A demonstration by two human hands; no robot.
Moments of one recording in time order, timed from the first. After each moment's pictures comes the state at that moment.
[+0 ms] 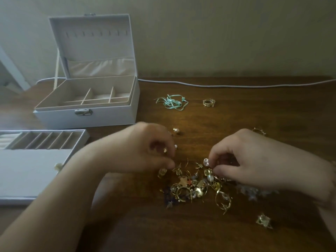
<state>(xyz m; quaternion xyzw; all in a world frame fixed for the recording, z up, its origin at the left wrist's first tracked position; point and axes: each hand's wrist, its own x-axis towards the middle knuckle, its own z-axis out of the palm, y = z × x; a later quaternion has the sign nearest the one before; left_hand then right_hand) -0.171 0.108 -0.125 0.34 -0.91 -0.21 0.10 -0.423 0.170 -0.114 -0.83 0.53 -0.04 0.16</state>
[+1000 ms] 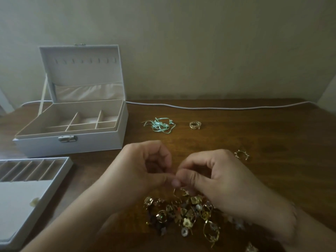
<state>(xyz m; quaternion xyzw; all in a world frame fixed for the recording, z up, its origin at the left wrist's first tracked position) -0.204 0.131 -0.122 0.38 -0.77 -0.39 0.32 -0.399 0.177 -0.112 -0.75 0.50 -0.31 0.31</state>
